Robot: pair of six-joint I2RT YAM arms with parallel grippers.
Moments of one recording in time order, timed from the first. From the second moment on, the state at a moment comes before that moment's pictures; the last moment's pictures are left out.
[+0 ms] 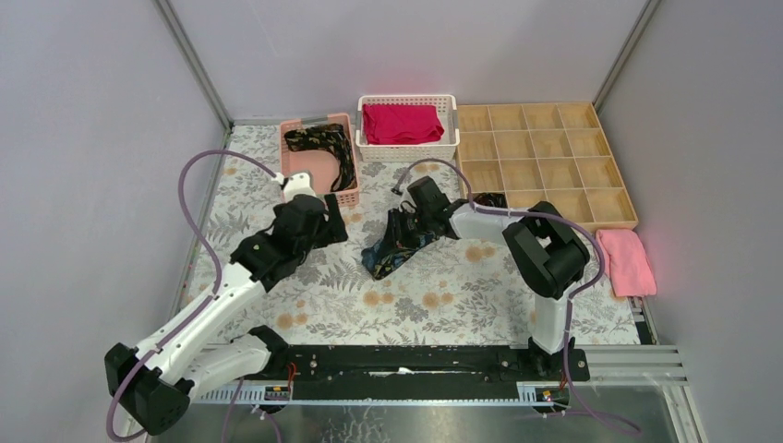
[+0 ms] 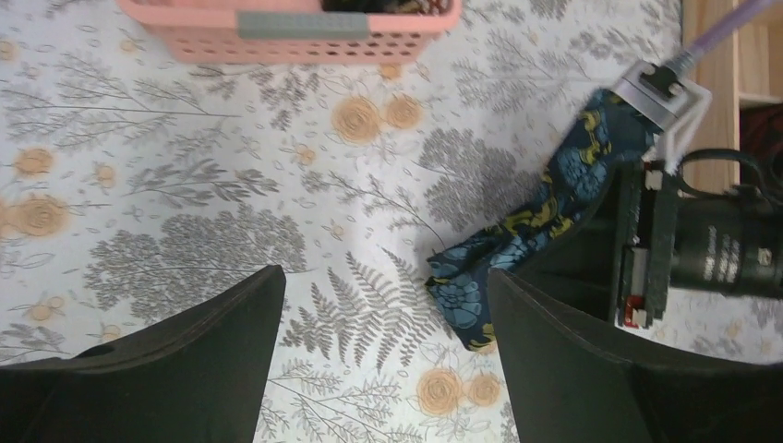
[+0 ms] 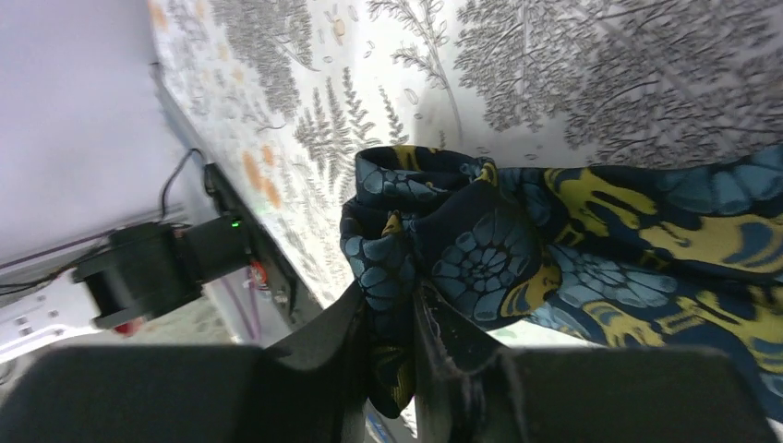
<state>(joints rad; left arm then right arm) -0.58 0.97 0.88 -0.60 -0.40 -0.61 0.69 1.93 1.18 -0.15 -0.58 0.66</state>
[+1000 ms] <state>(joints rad) -0.80 1.35 0.77 -0.15 -0.35 -0.21 0.51 2.20 0.86 1.13 -1.09 1.59</state>
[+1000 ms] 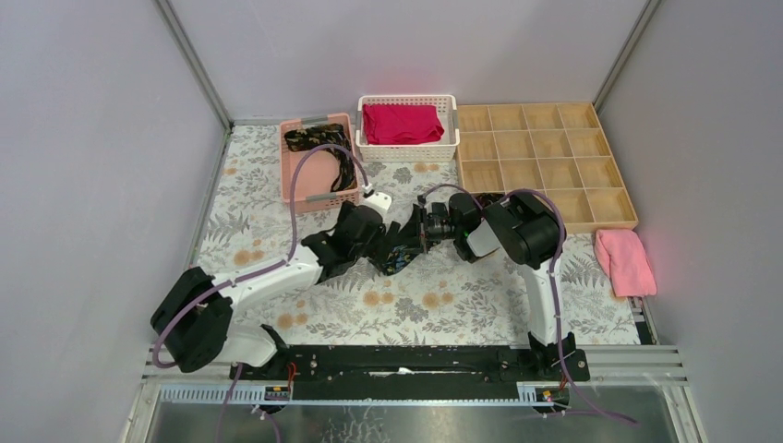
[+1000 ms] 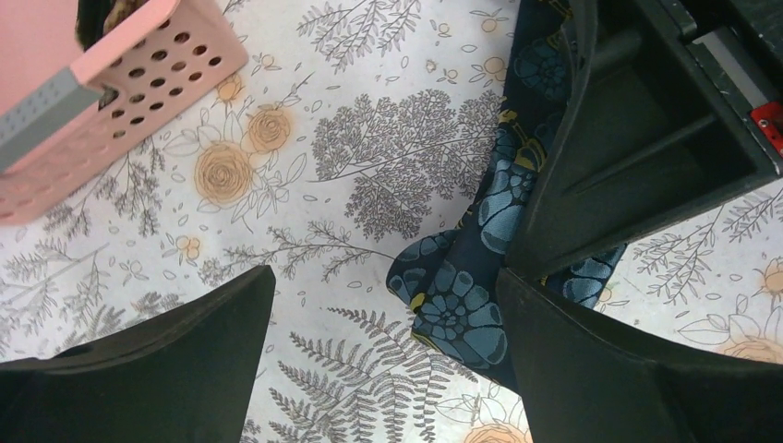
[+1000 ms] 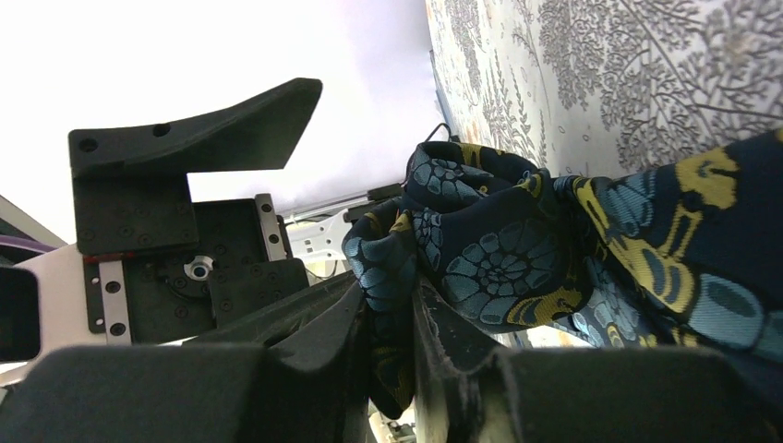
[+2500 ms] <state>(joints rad) -0.76 1.66 0.97 -0.29 0.08 -0.03 0.49 2.23 0.87 1.18 -1.15 1.60</state>
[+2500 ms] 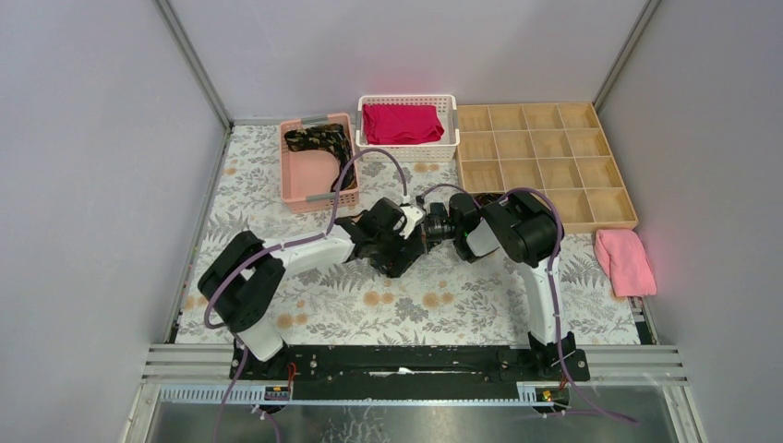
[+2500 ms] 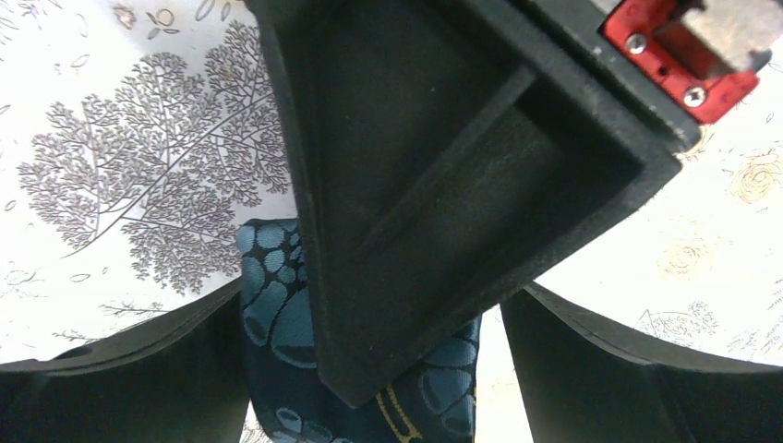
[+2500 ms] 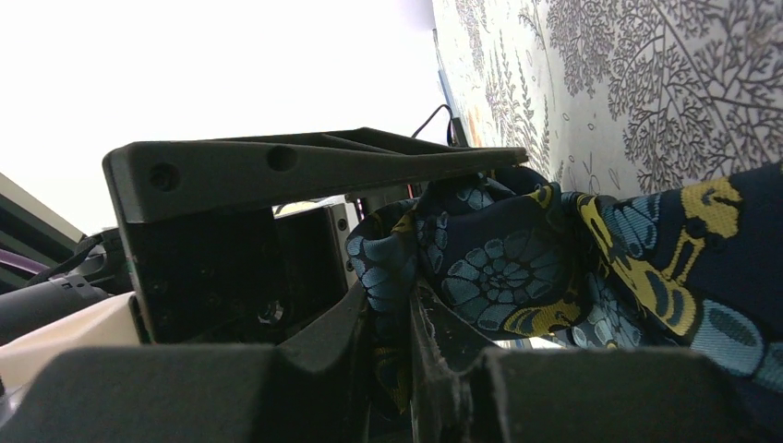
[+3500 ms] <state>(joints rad) -0.73 1.73 0.97 -0.26 -0.09 -0.12 0.48 2.25 0.87 1.21 -1.10 1.61</state>
